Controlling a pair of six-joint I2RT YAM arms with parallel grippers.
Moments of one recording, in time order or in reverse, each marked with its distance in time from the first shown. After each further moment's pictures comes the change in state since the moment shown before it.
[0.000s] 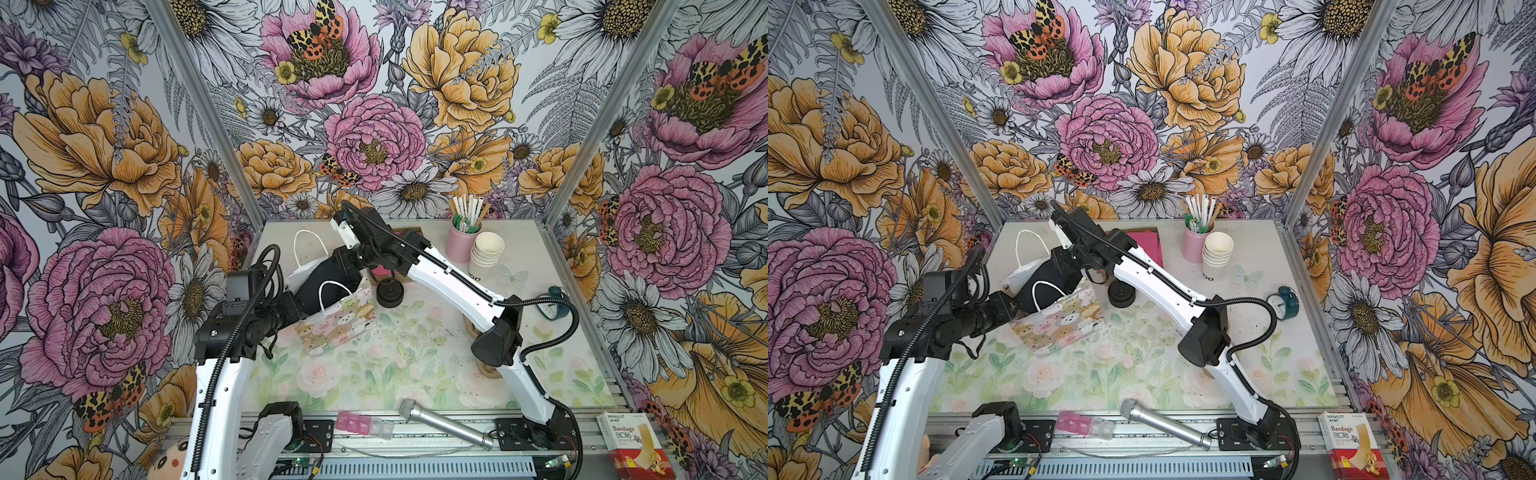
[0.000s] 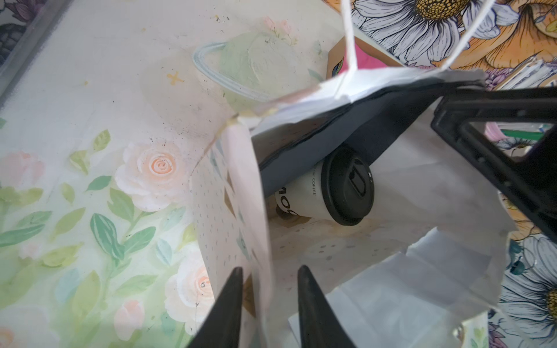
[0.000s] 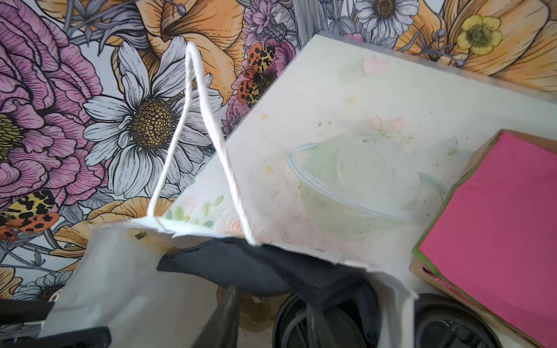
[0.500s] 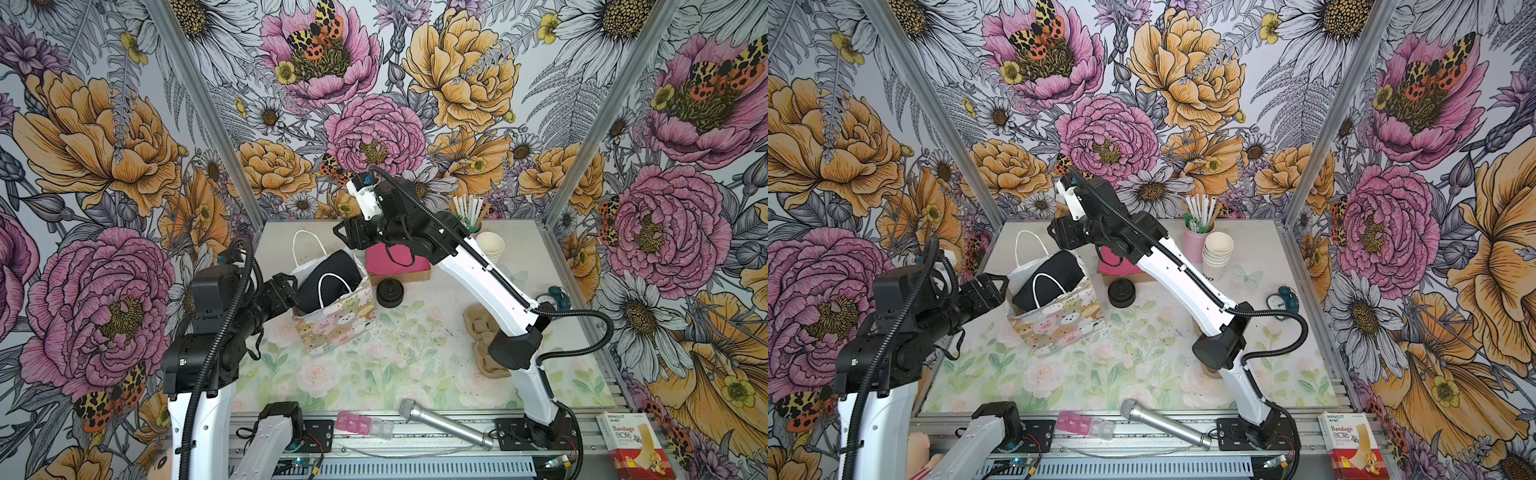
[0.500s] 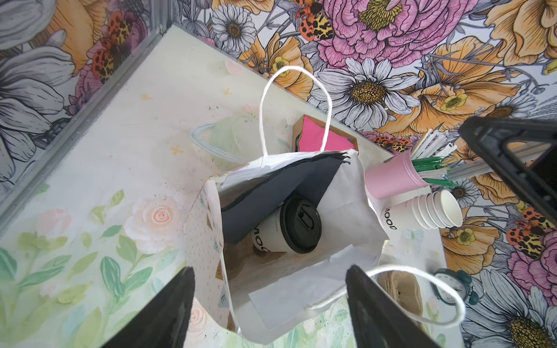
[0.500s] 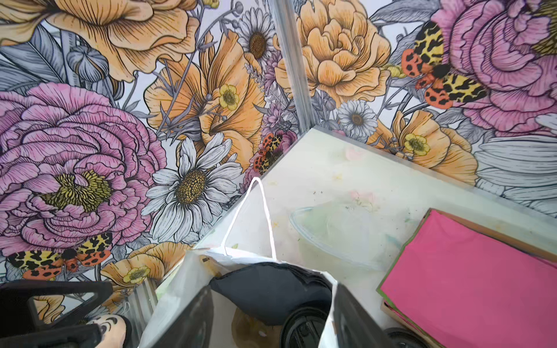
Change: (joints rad) left arm 0.002 -0.046 0.252 -0.021 -0.063 -0.035; right arm -0.042 -0.134 0.090 0.001 0.042 -0.024
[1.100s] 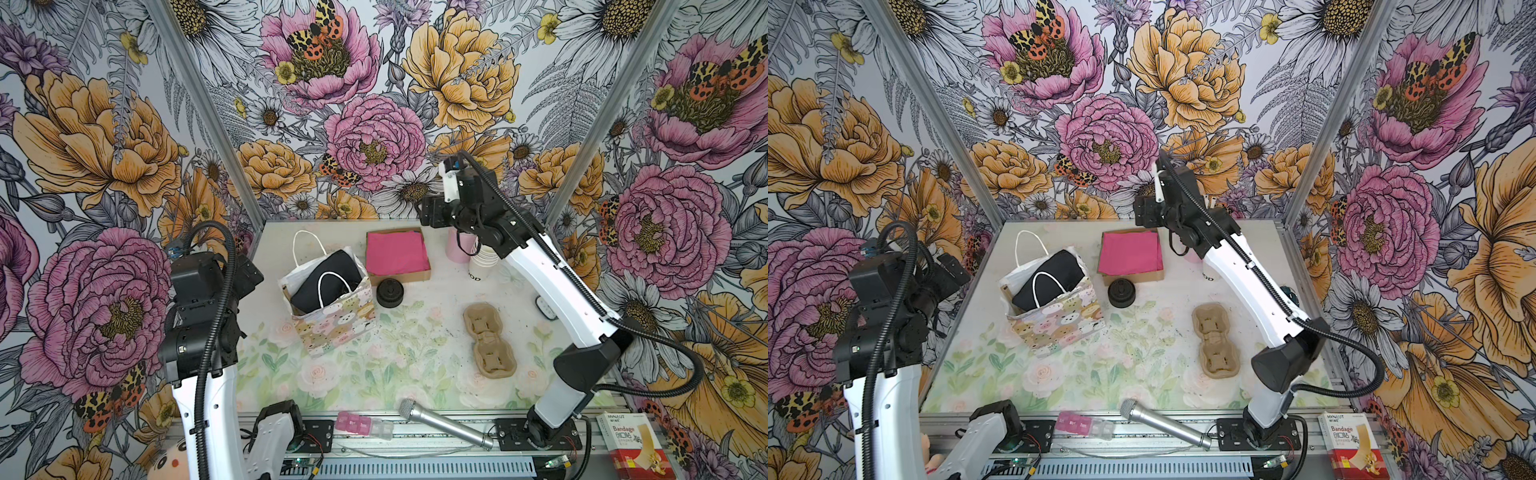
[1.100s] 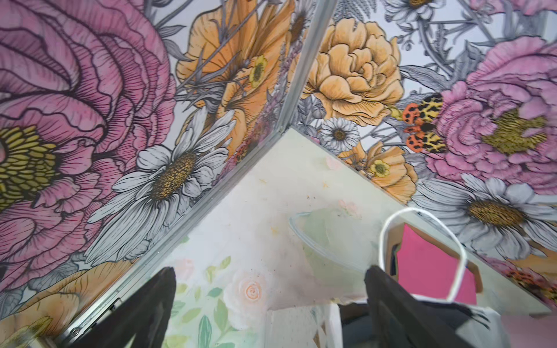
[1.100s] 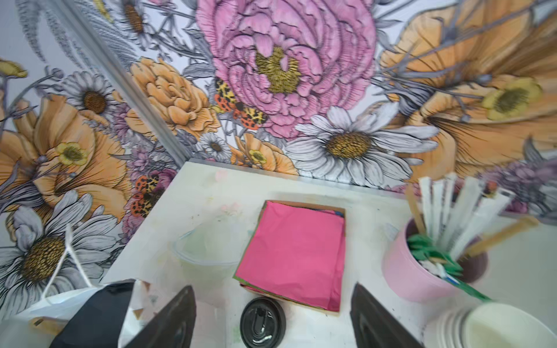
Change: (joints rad) left arm 0.275 0.052 -0.058 0.214 -0.305 0.090; right arm -0.338 -0.521 -0.785 0.248 0.190 -0.011
